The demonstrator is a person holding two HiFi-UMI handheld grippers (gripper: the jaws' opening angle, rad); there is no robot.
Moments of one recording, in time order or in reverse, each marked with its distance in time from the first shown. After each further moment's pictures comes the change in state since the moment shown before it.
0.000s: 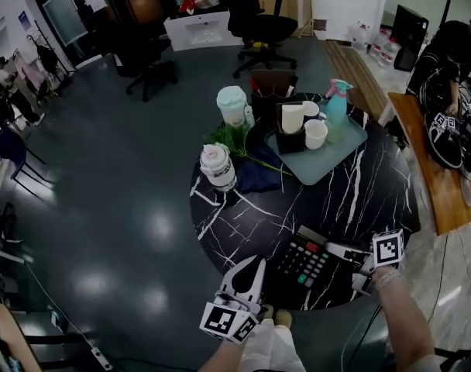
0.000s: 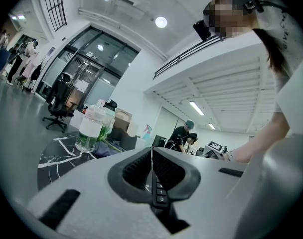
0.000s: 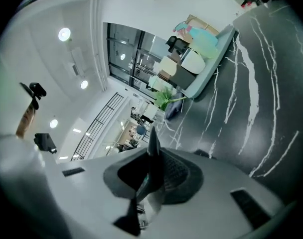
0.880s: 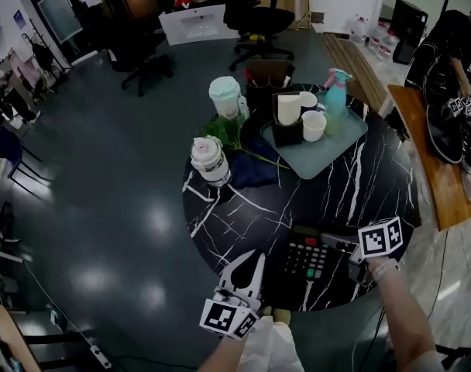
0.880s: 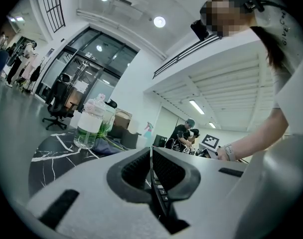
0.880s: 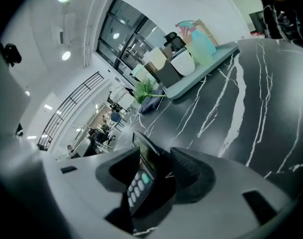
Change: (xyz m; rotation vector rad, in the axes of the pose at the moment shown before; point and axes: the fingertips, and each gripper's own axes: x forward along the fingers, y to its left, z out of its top) left arm 0.016 0.007 -0.019 0.023 -0.009 0.001; right arm 0.008 -0.059 0.006 -0.123 0.108 -0.323
